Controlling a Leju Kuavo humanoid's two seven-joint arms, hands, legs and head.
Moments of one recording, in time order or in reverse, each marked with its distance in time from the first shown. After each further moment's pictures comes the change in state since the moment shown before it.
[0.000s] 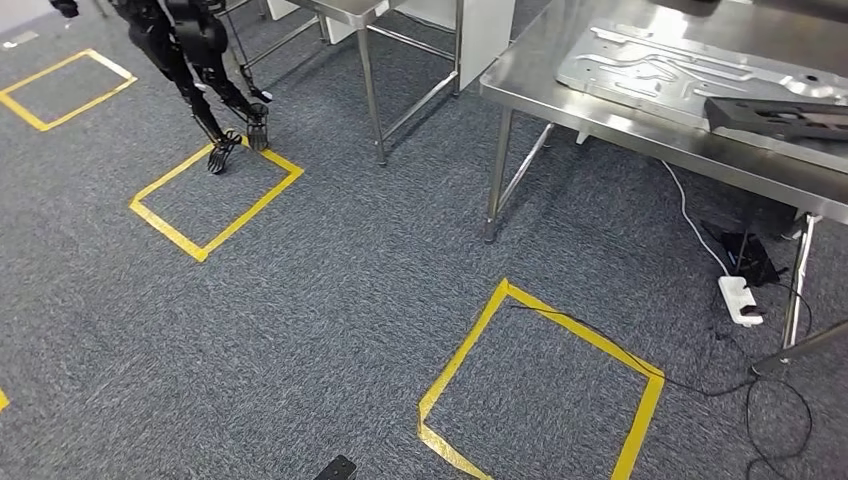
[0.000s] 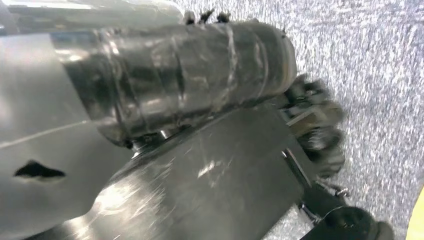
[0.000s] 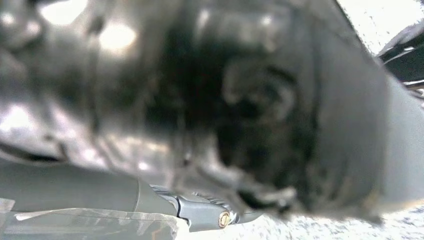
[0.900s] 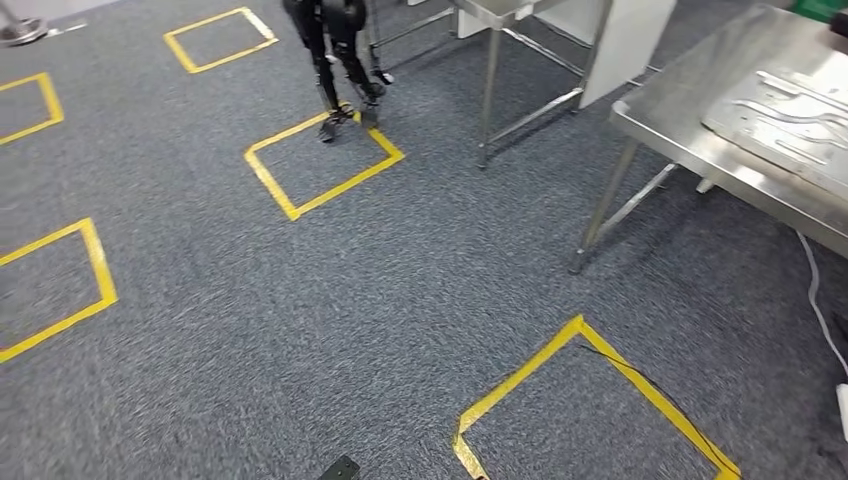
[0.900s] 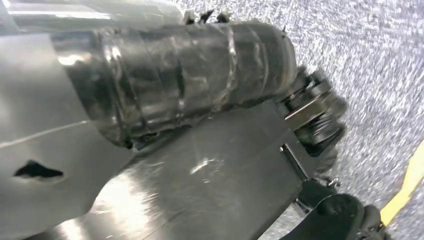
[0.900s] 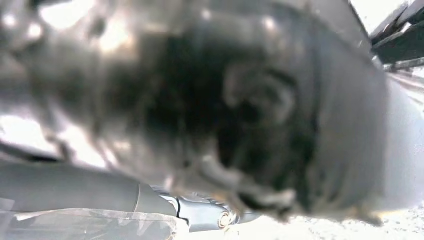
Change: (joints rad) left arm -0.004 -0.001 0.000 0.001 -0.027 -0.021 -0.013; right arm 0.001 -0.004 0.009 0.001 -0.008 -0.043 -0.036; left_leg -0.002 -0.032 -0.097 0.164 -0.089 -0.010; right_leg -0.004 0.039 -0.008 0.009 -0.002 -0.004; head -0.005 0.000
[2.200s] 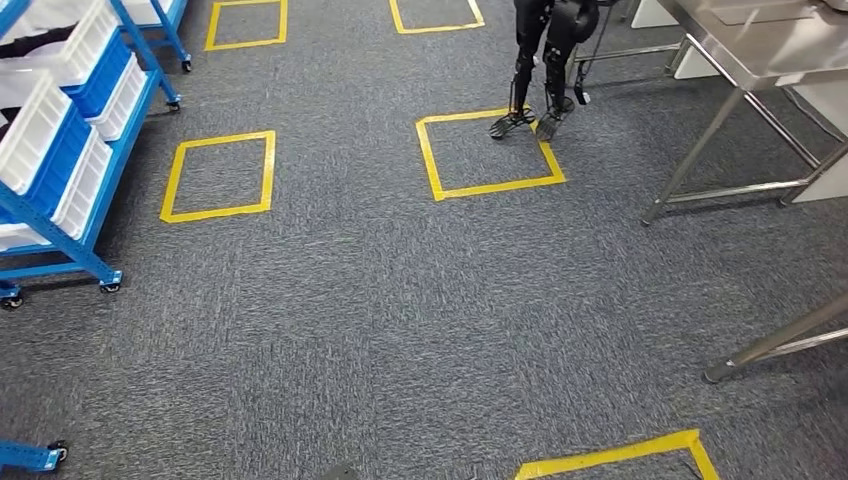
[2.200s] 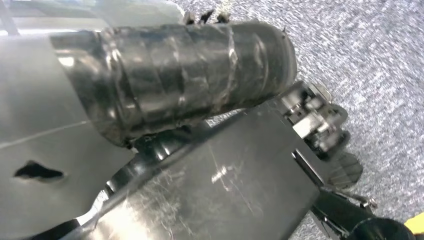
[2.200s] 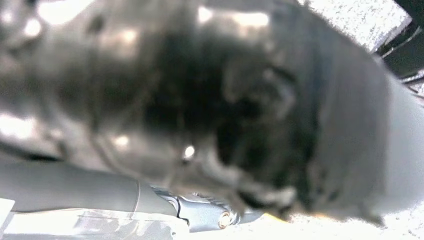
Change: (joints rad) left arm -0.005 0.013 -0.039 0.003 -0.039 -0.029 0.047; right arm -0.009 0.027 0.022 -0.001 -0.002 -0.014 0.045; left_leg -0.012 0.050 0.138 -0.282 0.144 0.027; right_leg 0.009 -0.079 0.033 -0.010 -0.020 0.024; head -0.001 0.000
